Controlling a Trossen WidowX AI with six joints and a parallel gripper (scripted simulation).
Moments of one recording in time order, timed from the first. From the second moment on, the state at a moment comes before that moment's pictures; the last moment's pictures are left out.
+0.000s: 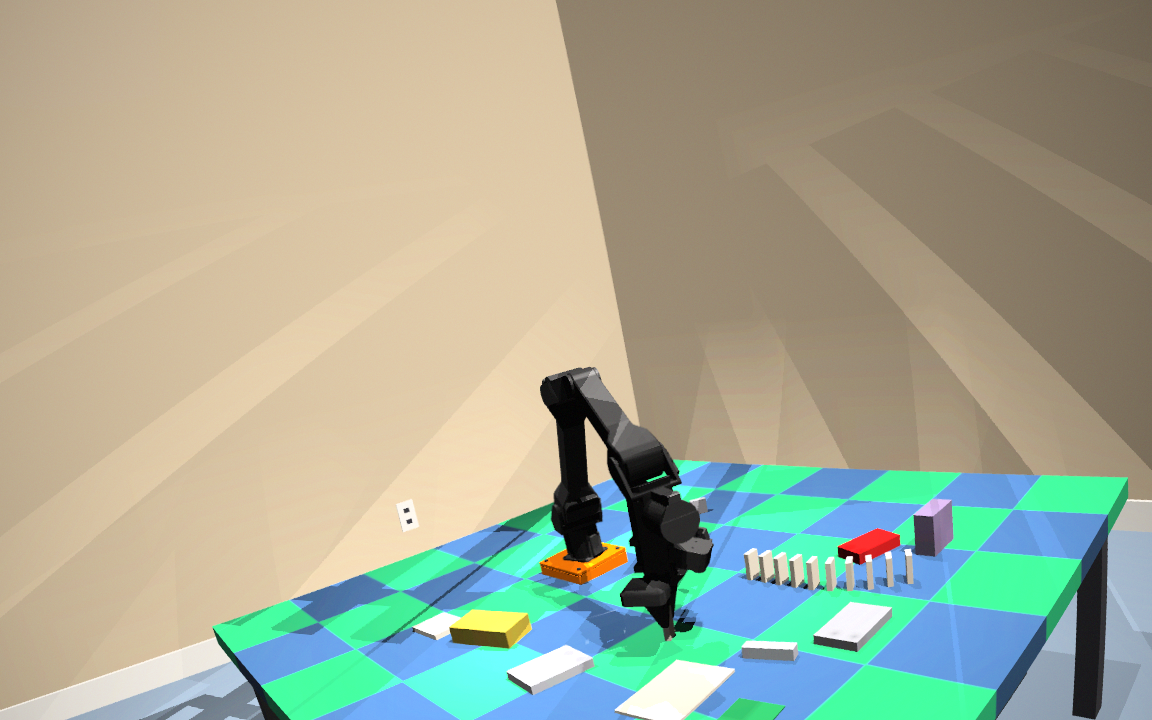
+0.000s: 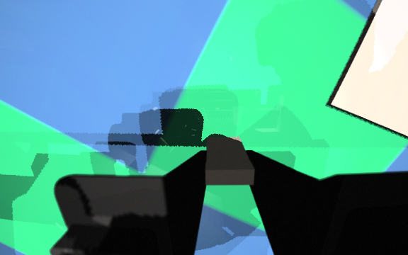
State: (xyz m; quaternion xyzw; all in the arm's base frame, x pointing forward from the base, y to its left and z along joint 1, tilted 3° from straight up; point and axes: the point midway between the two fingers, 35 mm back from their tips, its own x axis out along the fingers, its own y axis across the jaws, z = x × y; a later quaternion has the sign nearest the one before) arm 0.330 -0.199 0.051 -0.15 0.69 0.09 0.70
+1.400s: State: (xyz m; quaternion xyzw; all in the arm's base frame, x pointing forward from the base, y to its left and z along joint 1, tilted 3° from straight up) arm 0.318 0.037 0.173 0.02 0.70 -0.06 0.72
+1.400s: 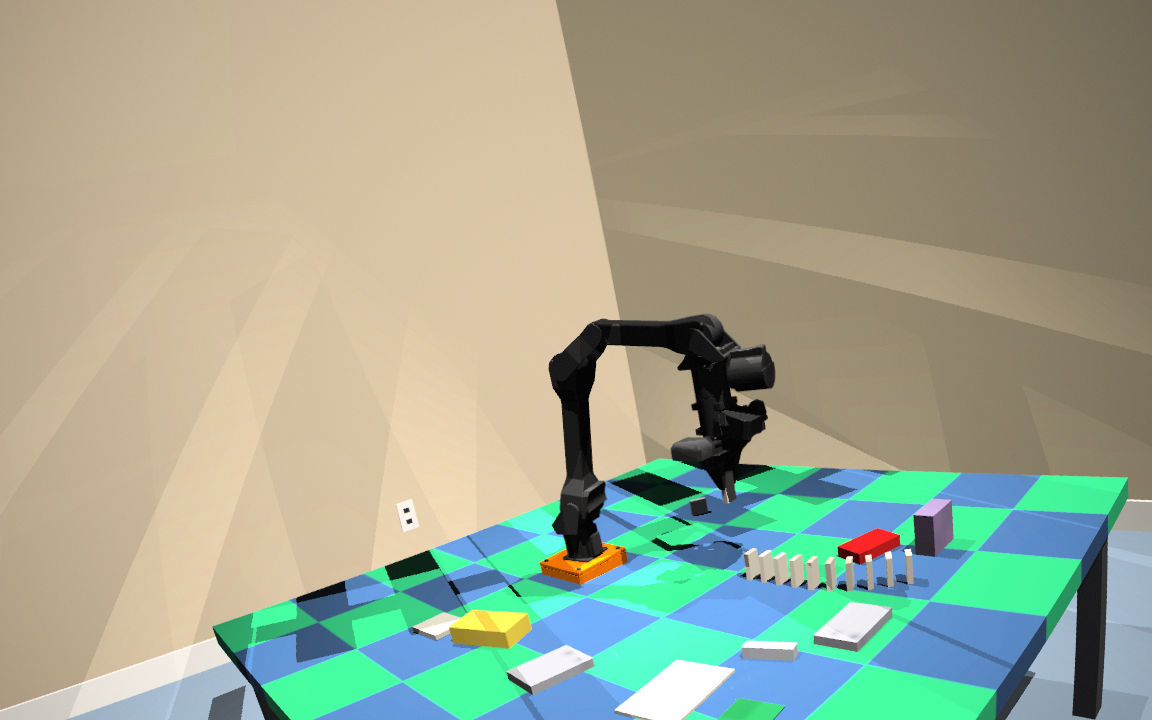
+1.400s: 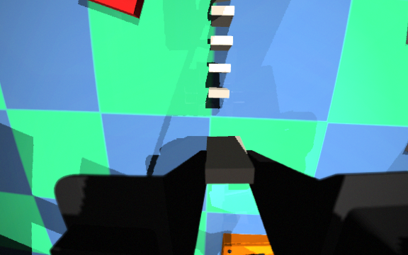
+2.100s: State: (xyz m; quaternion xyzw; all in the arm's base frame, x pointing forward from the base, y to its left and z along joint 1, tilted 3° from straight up) arm 0.327 0.036 0.106 0.04 0.69 -0.07 0.72
